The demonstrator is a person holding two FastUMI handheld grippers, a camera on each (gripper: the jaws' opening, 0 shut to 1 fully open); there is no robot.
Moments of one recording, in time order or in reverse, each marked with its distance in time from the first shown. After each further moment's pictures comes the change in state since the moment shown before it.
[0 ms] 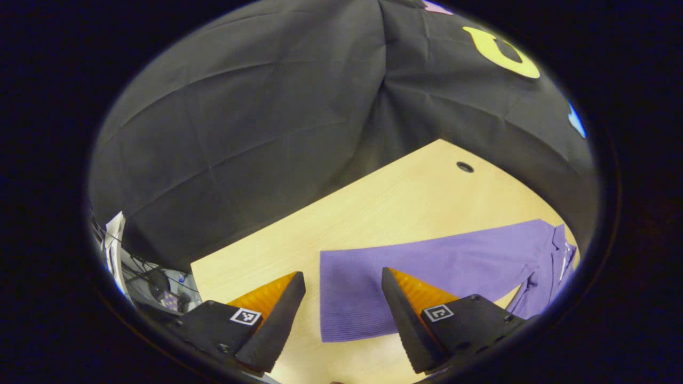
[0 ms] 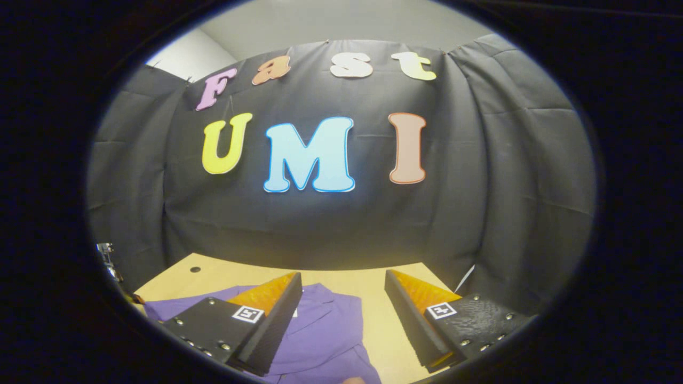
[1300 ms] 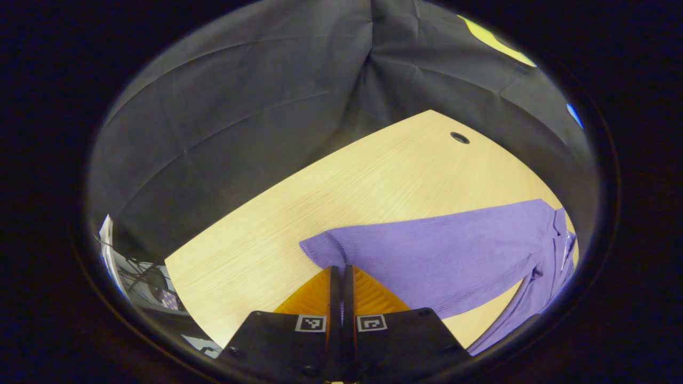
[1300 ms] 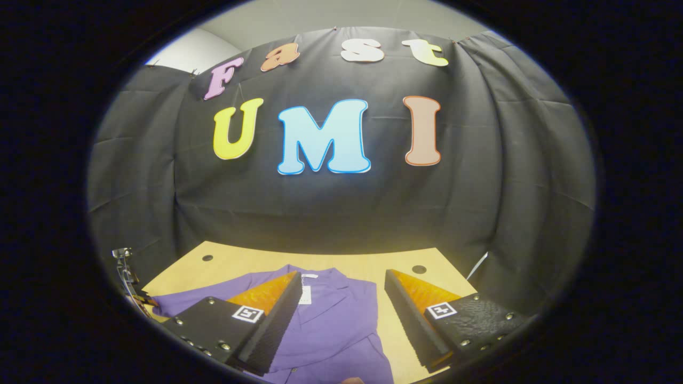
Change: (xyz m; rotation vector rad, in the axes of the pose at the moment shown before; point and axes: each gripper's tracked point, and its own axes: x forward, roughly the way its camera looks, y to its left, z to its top) left arm 0.028 -0.028 -0.015 0.020 0.115 -0.094; right arm 0.002 0.026 -0.022 -0.007 0.097 0.071
